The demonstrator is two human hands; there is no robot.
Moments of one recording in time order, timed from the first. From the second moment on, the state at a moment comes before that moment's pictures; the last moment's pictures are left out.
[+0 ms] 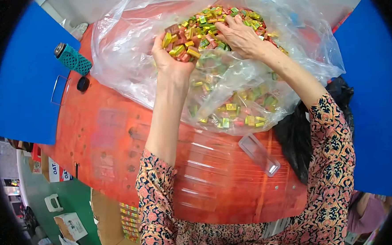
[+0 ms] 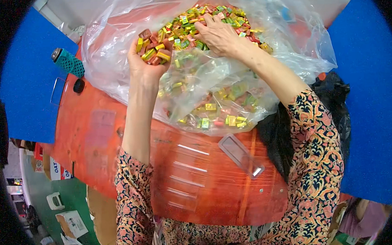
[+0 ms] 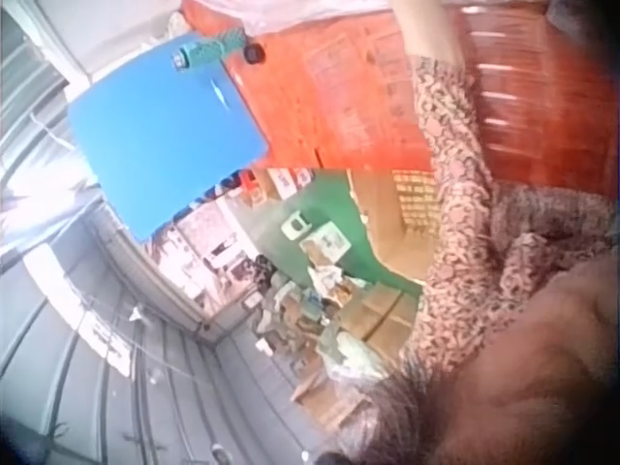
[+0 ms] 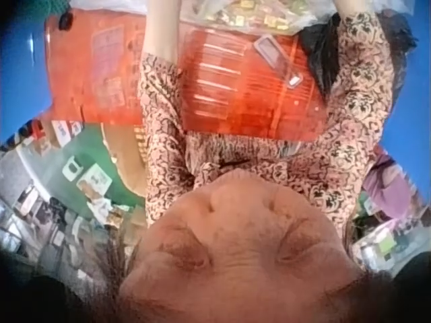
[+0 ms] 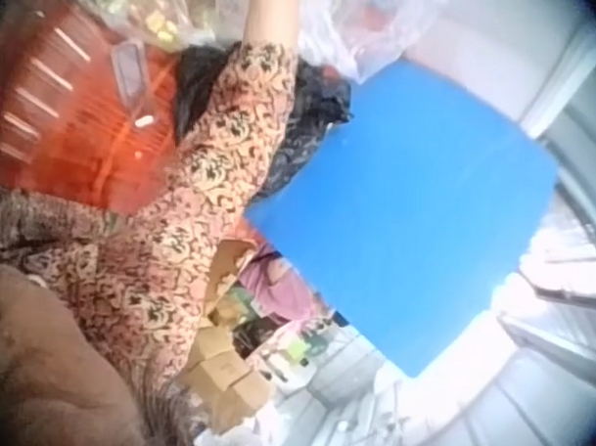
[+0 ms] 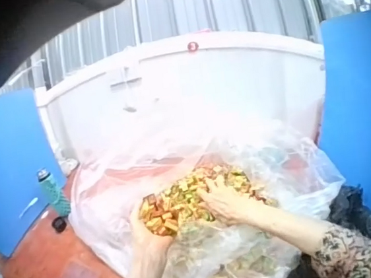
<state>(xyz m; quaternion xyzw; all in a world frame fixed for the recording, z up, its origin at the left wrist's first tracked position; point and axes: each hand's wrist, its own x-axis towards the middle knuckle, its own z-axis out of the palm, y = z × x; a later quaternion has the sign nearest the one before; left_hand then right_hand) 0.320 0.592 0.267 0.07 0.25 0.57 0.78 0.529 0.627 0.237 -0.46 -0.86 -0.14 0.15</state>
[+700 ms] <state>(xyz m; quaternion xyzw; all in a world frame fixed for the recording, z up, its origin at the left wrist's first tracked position) 0.247 0.424 0.256 0.00 0.28 0.50 0.82 0.521 0.649 0.233 -0.34 -0.83 -0.14 0.42</state>
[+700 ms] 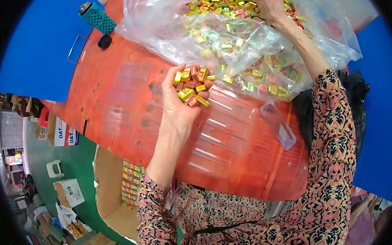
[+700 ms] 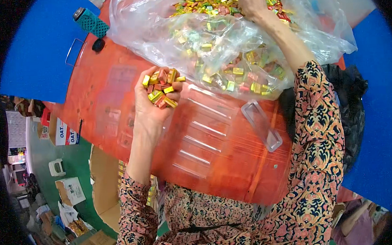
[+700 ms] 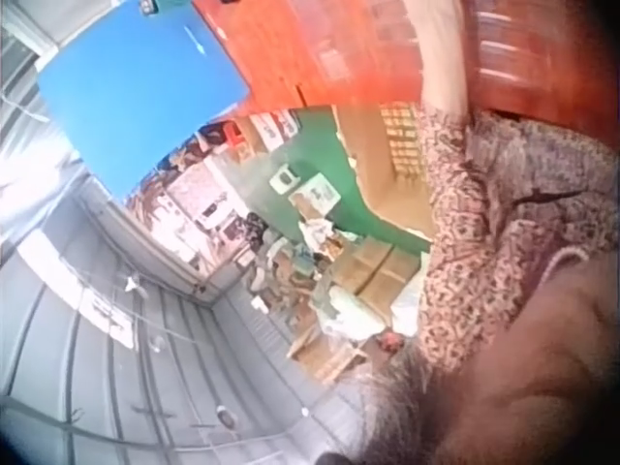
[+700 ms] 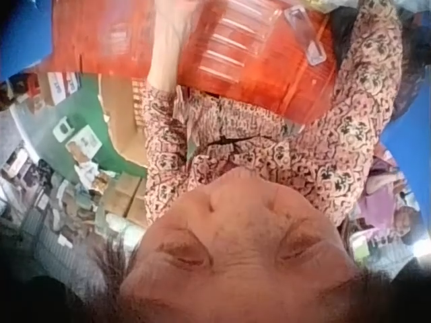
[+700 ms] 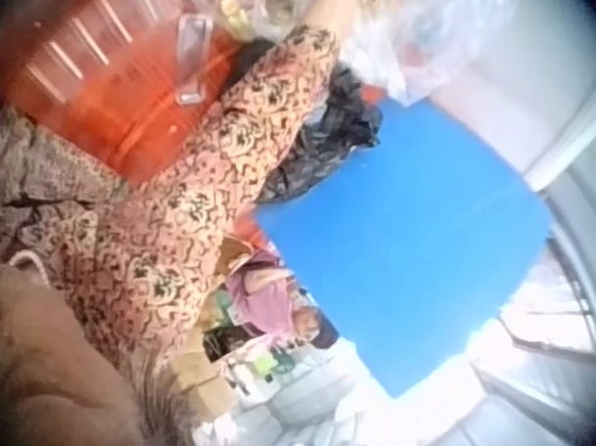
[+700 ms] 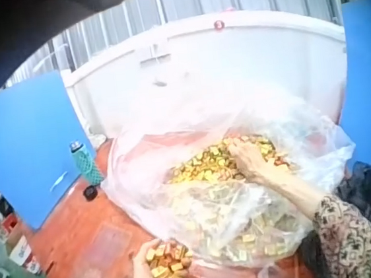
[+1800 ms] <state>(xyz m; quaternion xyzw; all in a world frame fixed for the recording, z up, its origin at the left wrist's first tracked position) 0.244 0.227 0.249 -0.13 0.28 0.48 0.82 0.511 0.301 0.216 -0.47 -0.85 0.19 0.17</state>
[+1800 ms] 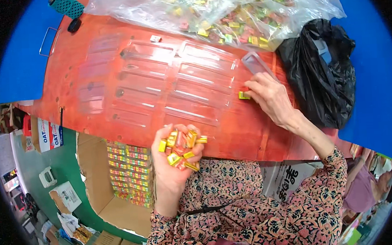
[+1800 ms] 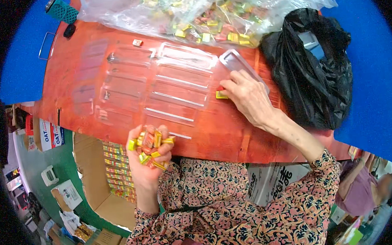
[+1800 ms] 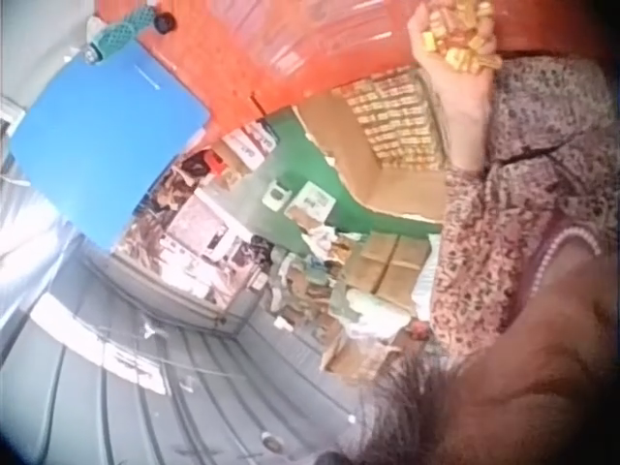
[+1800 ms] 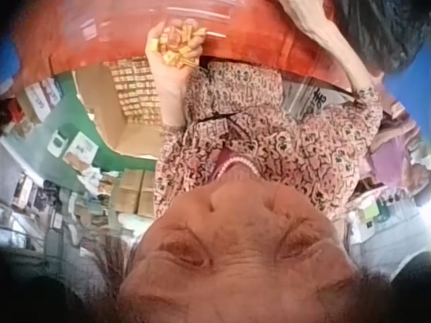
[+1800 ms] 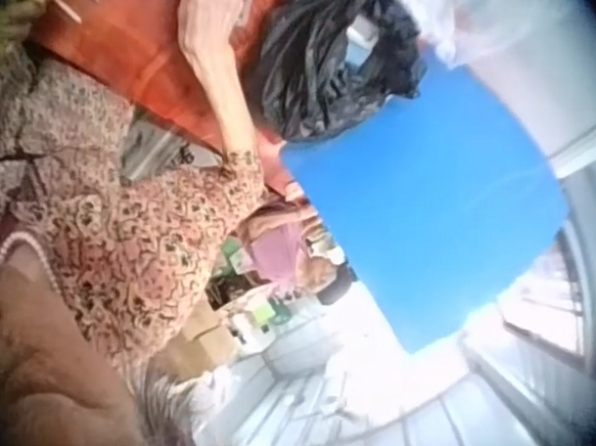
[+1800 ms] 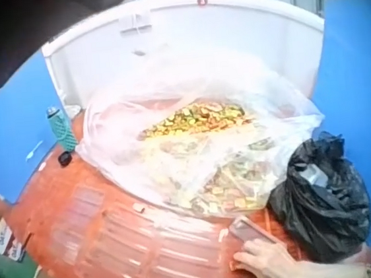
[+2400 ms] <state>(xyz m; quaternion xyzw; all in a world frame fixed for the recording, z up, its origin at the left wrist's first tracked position) 0.247 0.189 0.228 -0.18 0.30 0.48 0.81 0.448 0.384 0.208 -0.53 -0.73 0.30 0.31</state>
